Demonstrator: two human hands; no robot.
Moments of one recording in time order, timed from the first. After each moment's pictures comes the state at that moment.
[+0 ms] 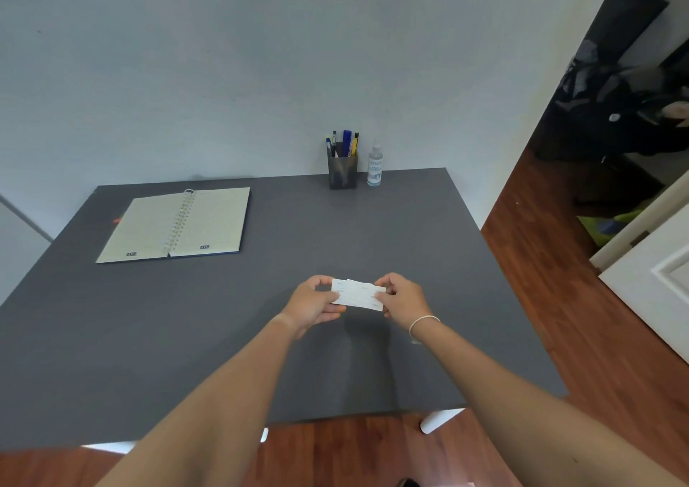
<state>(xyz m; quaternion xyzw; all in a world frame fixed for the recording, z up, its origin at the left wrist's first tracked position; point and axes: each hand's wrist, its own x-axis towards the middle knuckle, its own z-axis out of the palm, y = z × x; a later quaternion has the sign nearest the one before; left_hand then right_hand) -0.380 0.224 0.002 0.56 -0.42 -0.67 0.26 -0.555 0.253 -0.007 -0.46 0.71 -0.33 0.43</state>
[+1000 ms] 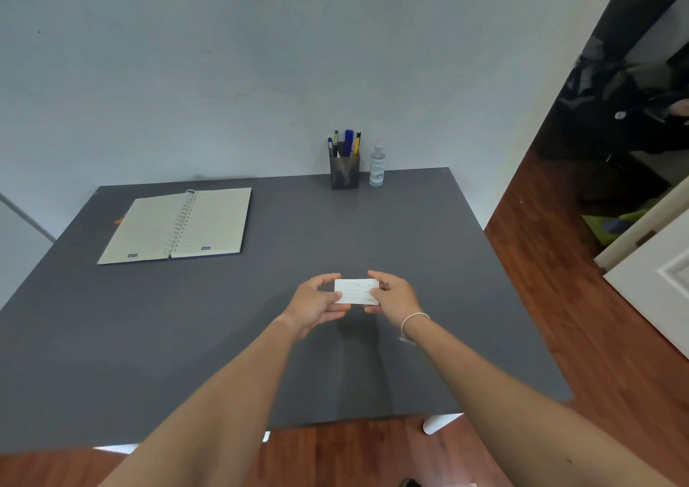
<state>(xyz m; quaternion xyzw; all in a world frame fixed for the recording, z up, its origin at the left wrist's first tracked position) -0.383 0.221 0.004 0.55 -0.40 -0.68 0.27 -0.539 0.243 -0.007 -0.37 0.65 -0.40 0.53</state>
